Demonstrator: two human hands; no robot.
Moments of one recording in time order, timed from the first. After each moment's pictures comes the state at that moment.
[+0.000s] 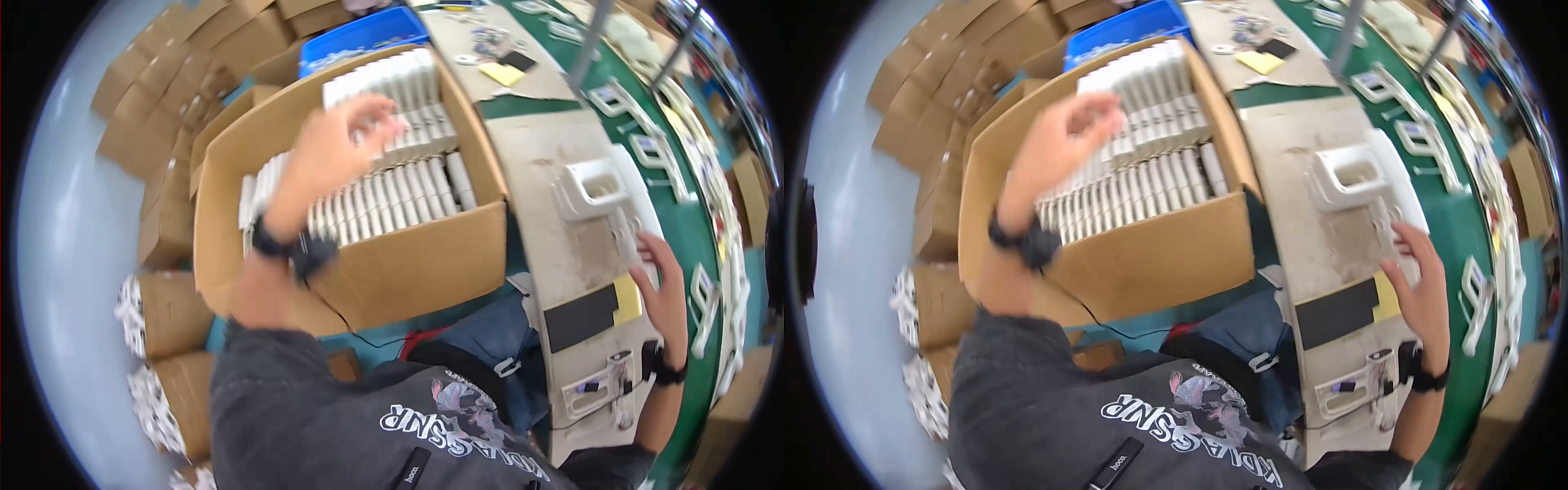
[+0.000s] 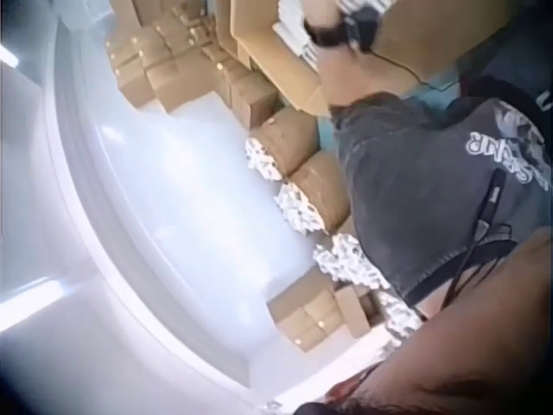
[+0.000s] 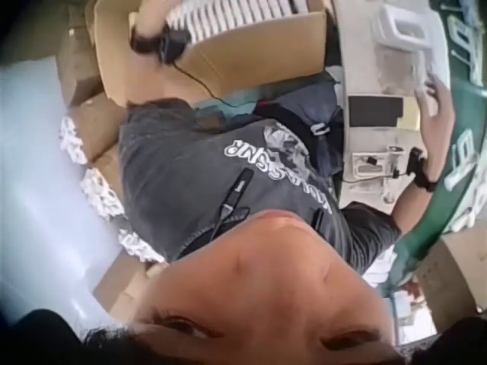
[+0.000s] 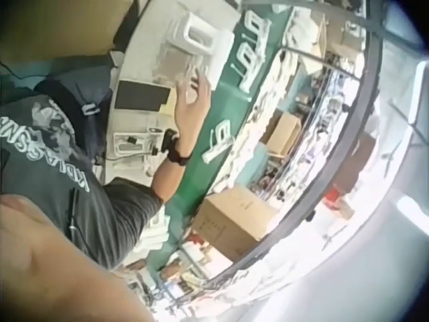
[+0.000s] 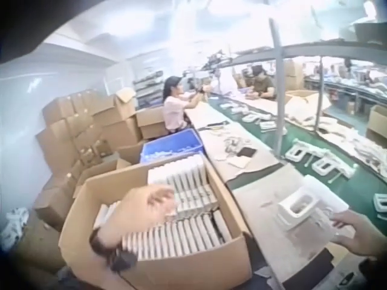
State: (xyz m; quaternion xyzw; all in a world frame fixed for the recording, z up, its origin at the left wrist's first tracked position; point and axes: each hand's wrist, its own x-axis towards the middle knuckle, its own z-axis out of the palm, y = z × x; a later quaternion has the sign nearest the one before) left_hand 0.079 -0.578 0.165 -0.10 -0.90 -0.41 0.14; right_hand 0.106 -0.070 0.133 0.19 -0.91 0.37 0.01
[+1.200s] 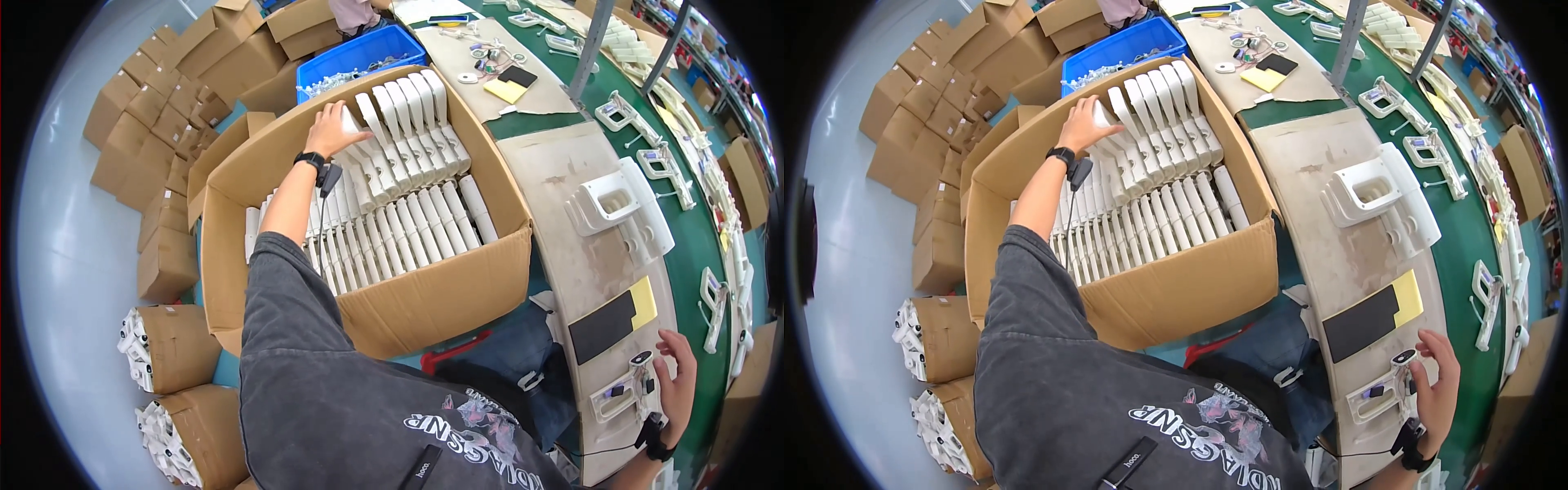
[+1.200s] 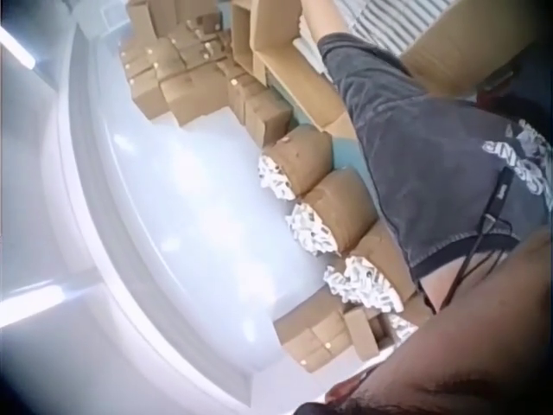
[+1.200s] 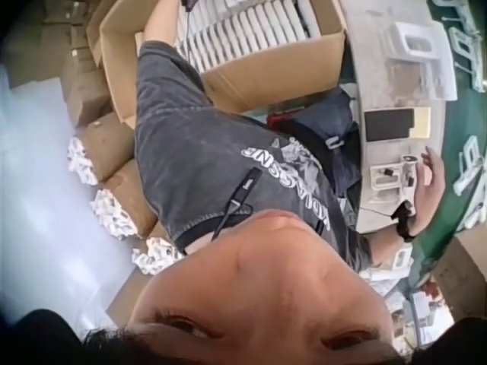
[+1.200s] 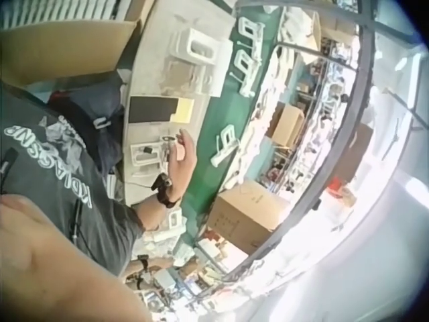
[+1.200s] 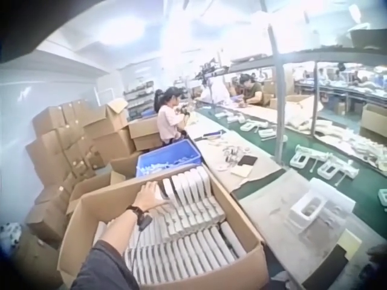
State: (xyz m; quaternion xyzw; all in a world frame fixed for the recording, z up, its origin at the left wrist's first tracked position) left_hand -0.103 -0.763 0.037 0.03 -0.99 -0.07 0.13; right_hand 0.229 -0.071 0.159 0.03 -0.93 0.38 -0.02
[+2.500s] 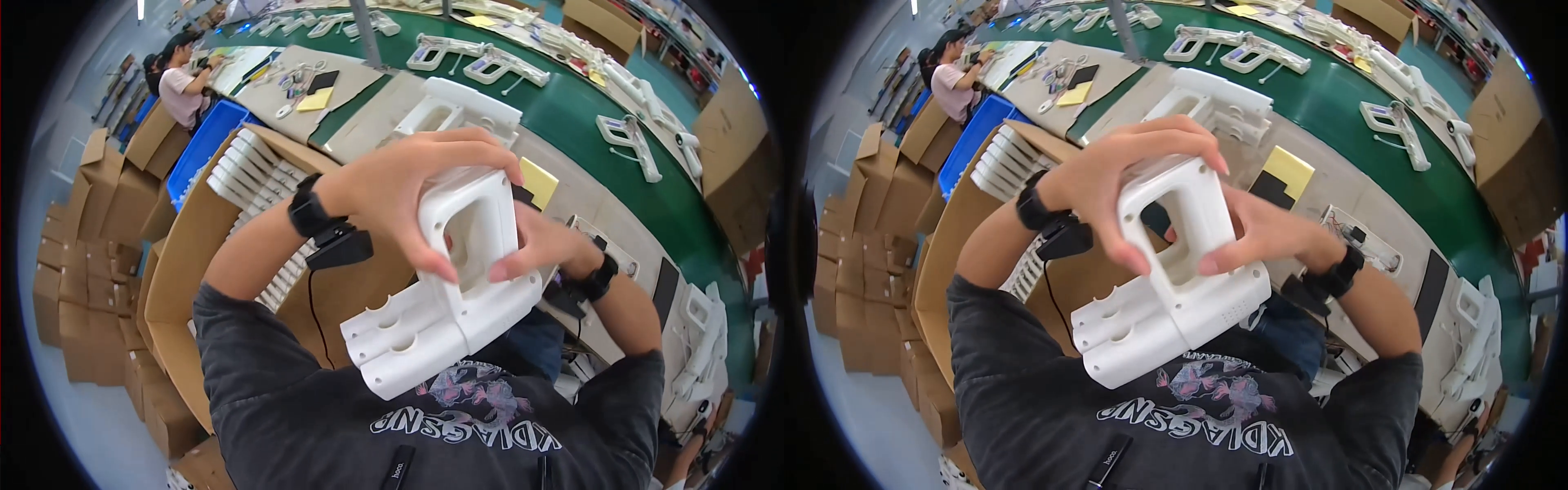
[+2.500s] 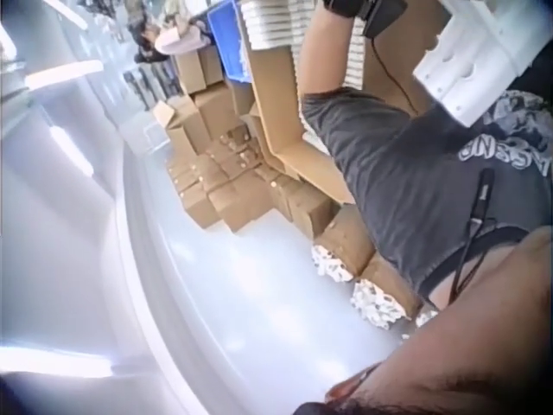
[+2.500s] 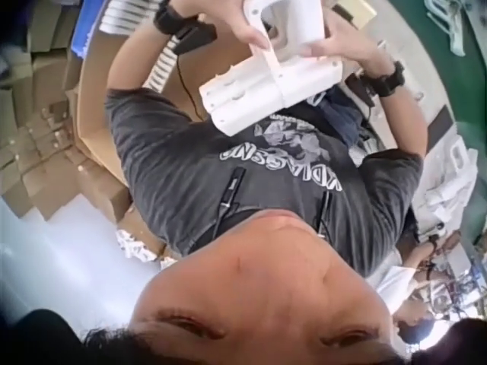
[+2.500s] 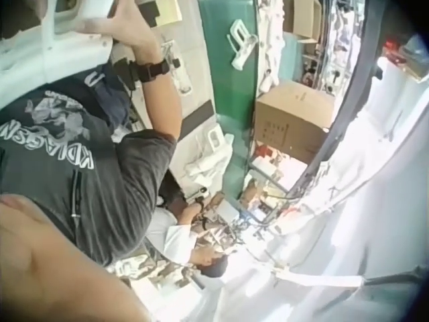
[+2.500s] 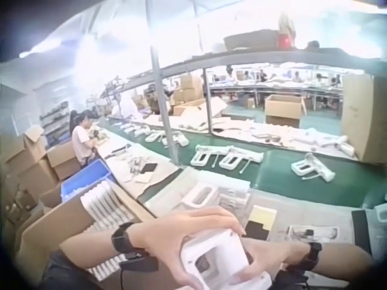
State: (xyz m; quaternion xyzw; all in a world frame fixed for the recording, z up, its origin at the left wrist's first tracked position) left_hand 0.061 -0.336 0.202 -0.73 -0.54 -0.38 -0.14; right_hand 0.201 -0.137 0.144 0.23 -0.63 0.69 -0.27
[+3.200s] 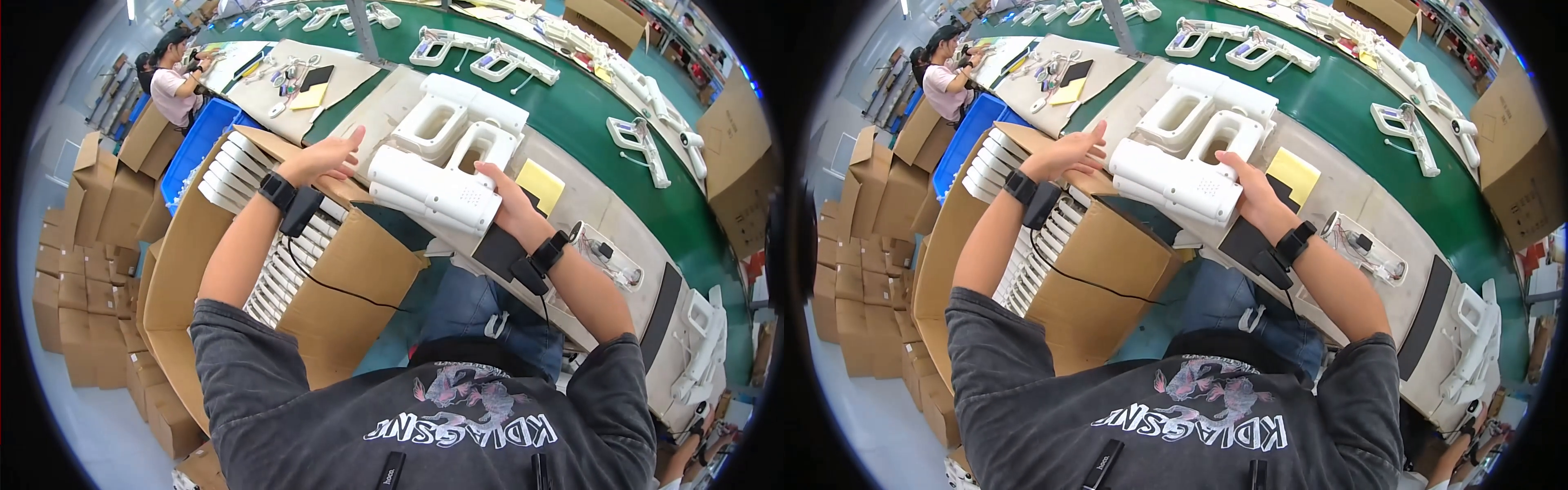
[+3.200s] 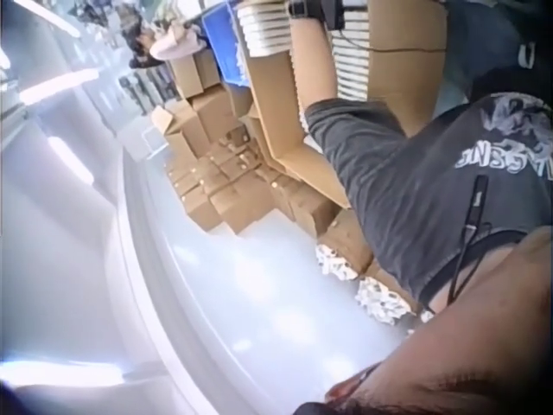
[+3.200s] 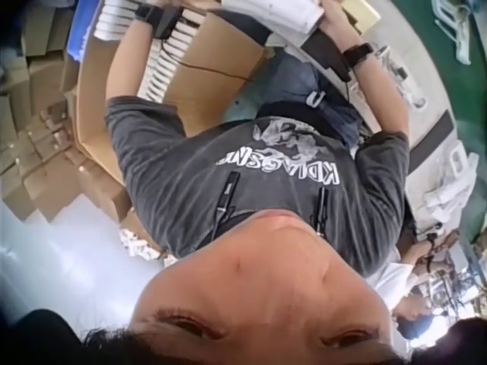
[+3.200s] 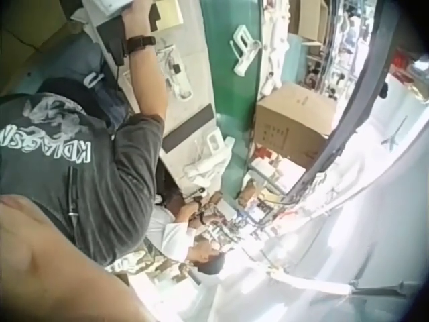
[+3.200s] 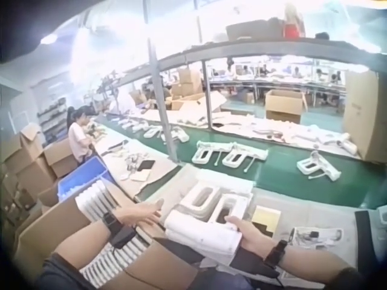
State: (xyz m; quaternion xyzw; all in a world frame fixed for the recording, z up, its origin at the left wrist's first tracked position) left_hand -0.098 -0.422 0.086 -0.13 -0.84 -0.36 -0.38; right_hand 0.098 -0.129 -0.003 -0.23 -0.36 0.90 -0.04
